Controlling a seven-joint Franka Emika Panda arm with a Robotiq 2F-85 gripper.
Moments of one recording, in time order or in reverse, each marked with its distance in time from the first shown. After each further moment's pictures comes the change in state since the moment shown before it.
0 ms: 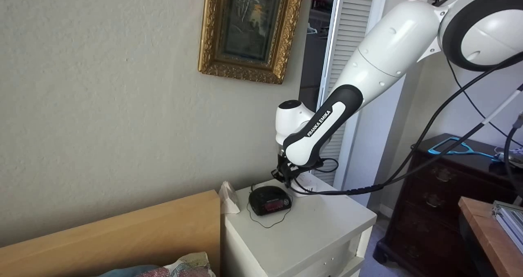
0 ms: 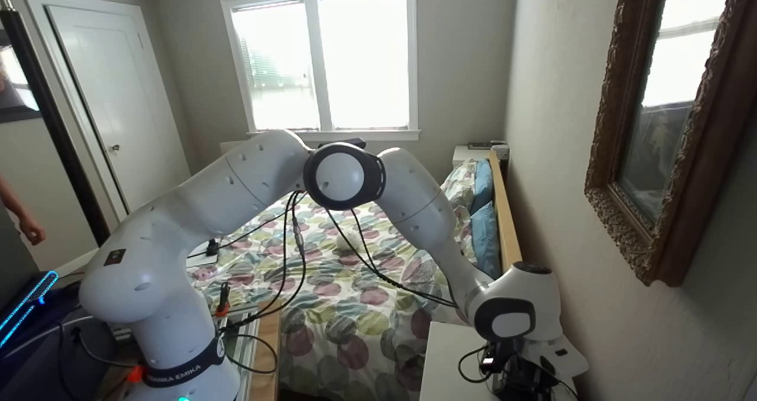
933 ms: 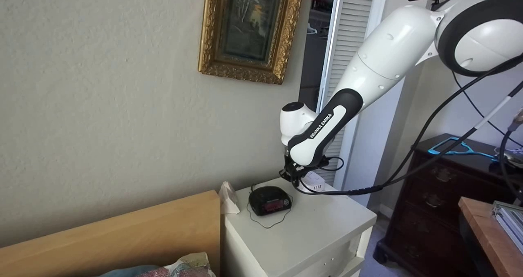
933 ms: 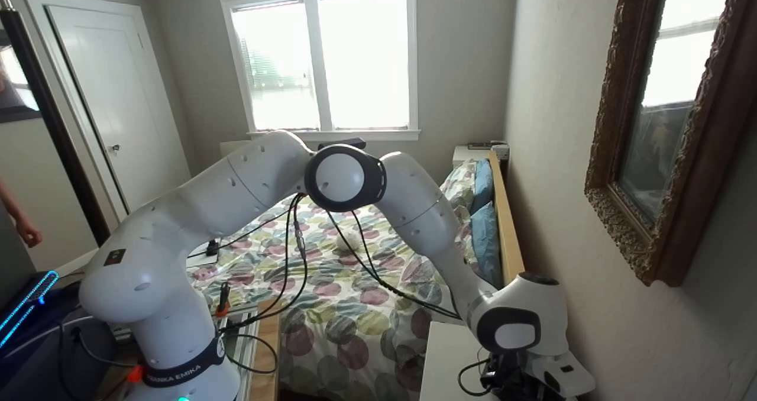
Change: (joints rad) arm -0.001 0.018 -0.046 -0.005 -0.002 -0.034 0.005
